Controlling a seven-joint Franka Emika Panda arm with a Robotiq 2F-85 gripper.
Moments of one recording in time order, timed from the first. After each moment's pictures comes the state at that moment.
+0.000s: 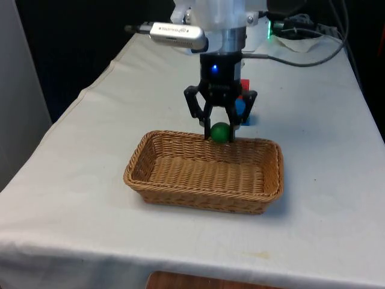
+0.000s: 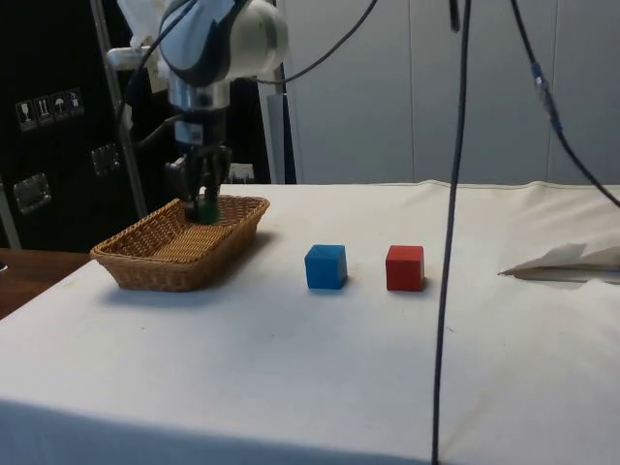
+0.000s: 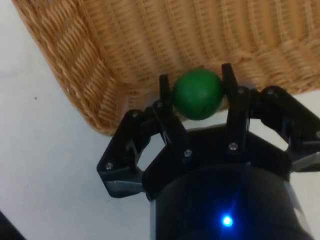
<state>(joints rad) 0.30 0.62 -0.39 -1.76 0.37 2.49 -0.14</state>
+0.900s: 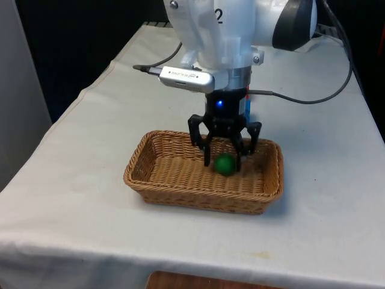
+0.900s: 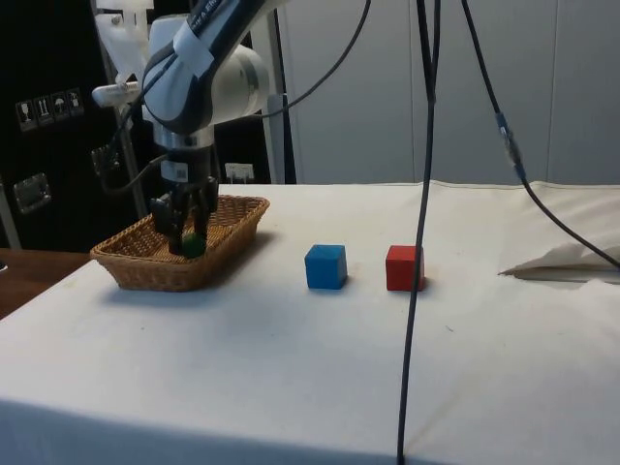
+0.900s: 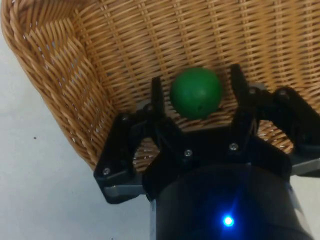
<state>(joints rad) 0.30 0.80 -0.38 -1.62 0.42 2.51 -0.13</state>
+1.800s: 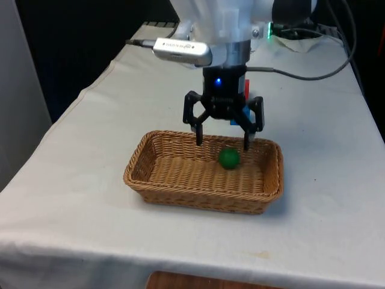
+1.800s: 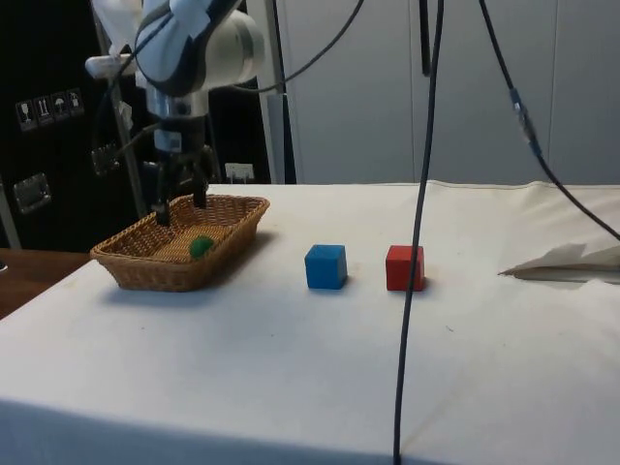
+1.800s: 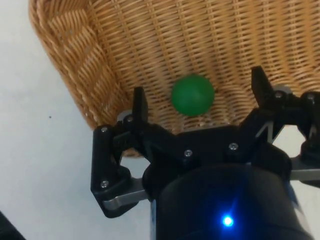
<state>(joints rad) 0.31 0.72 -0.40 -1.61 0.40 2.44 -0.14</state>
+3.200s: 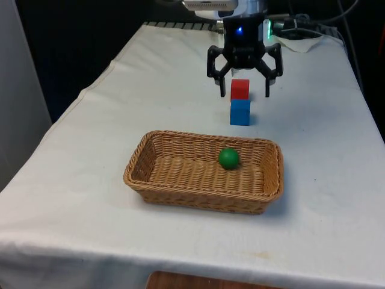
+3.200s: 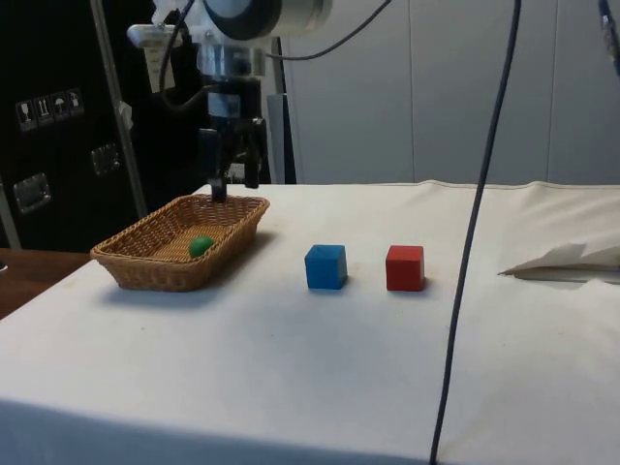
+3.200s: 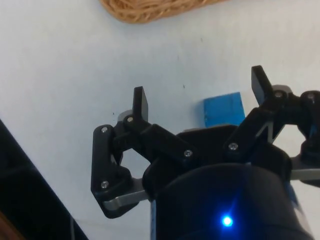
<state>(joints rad) 0.36 0.34 -0.37 -2.07 0.31 2.47 -0.14</state>
